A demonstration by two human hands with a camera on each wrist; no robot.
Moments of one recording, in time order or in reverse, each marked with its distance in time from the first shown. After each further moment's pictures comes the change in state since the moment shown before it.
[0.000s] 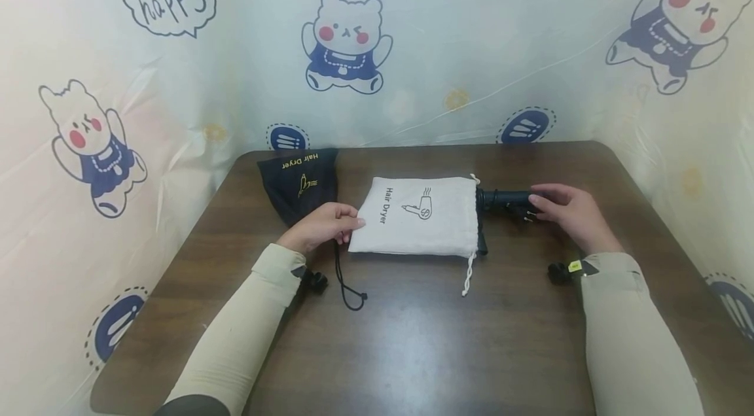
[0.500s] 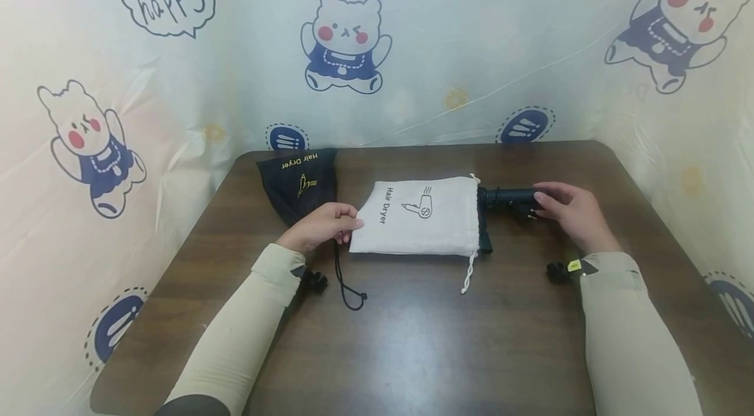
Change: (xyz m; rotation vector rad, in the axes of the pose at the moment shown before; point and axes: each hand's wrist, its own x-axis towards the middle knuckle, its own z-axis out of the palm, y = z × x) left_hand 0.000 0.000 -0.001 -0.033 -0.021 0.026; right_hand 0.000 0.002 0.003 0.068 0.048 -0.055
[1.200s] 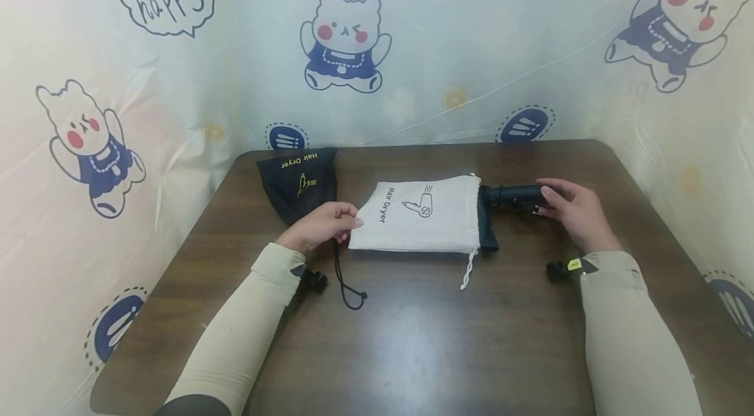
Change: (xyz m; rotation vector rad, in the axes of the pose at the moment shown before) left_hand 0.000 0.000 0.000 -0.021 -0.006 0.013; right_hand -0.001 -0.005 -0.002 0.048 0.009 0.078
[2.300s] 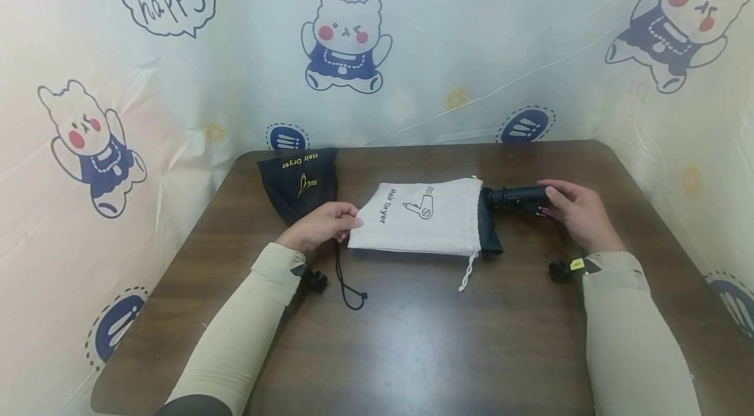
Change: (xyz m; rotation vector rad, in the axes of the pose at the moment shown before) left_hand 0.001 0.000 -0.001 -0.013 -0.012 -0.002; right_hand 0.000 0.005 -0.005 0.201 -0.052 -0.041
